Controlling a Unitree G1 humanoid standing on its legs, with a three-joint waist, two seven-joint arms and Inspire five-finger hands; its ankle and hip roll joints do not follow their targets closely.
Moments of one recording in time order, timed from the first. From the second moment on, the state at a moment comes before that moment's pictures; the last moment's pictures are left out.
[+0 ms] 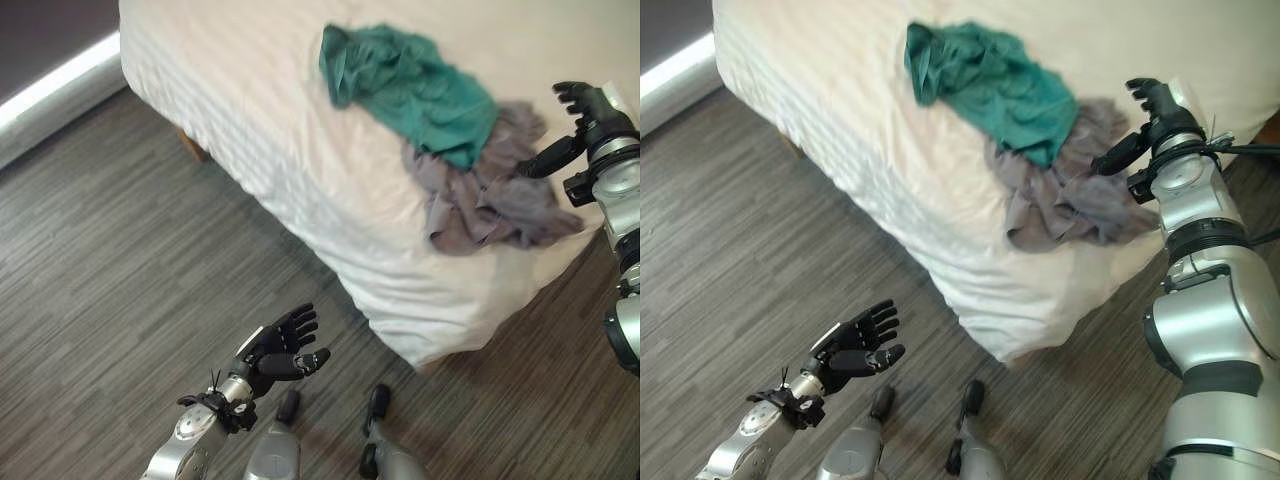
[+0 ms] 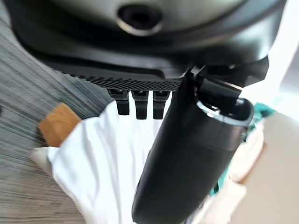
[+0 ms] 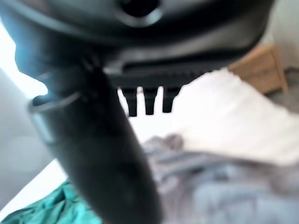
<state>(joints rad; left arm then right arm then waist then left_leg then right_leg) 0.14 0.50 -0.36 0.06 -0.79 -0.09 -0.22 -1.37 -0.89 0.61 1.32 0.26 -0.08 -0.08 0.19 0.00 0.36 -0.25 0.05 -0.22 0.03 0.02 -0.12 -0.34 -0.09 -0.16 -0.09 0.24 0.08</state>
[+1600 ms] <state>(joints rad) -0.18 0.22 0.08 0.00 -0.75 -0.28 0.16 0.01 -0.38 -0.22 0.25 0.08 -0.19 -0.37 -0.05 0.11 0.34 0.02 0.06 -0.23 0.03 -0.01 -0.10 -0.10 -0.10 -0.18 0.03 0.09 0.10</state>
